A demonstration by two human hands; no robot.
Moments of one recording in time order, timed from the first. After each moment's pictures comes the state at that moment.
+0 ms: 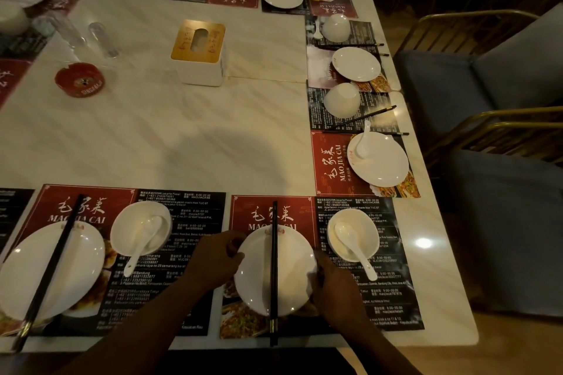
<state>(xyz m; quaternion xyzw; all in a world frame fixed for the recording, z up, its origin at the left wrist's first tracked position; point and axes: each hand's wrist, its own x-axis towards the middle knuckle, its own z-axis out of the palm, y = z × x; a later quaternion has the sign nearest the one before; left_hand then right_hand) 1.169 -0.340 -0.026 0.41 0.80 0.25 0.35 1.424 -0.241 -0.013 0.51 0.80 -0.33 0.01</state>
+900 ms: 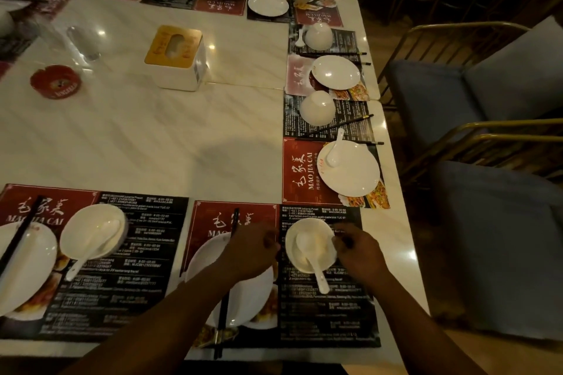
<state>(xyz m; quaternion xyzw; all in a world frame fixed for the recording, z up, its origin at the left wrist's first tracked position) 1.277 -0.227 0.016 0.46 0.77 0.24 0.36 1.492 -0.093 0.015 0.56 0.73 -0.39 -0.03</state>
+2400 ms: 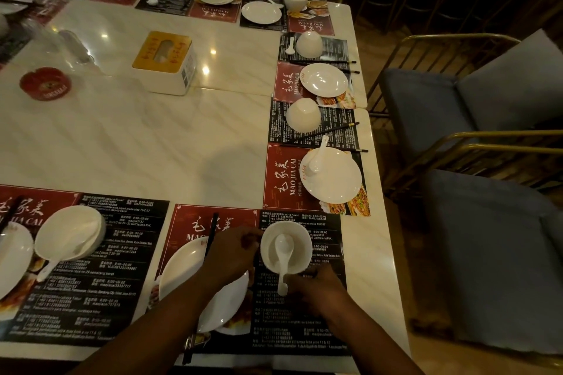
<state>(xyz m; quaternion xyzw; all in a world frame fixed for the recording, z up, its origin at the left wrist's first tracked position) 1.302 -0.217 0.015 0.34 0.80 0.34 0.36 1.493 -0.141 0.038 0.61 0.49 -0.62 0.03</state>
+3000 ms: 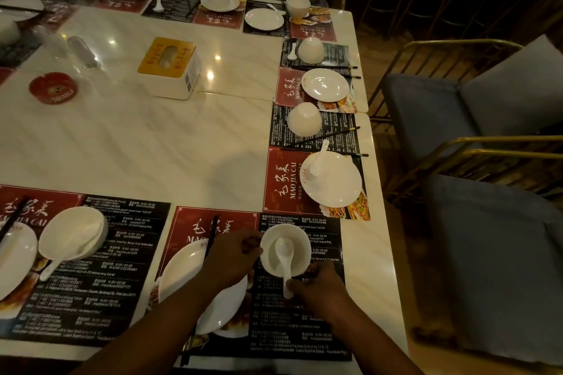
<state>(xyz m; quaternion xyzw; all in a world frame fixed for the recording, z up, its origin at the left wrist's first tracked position) 1.301 -0.220 0.007 0.36 0.79 0.34 0.36 1.499 -0.133 0.038 0.59 0.58 -0.56 0.06</state>
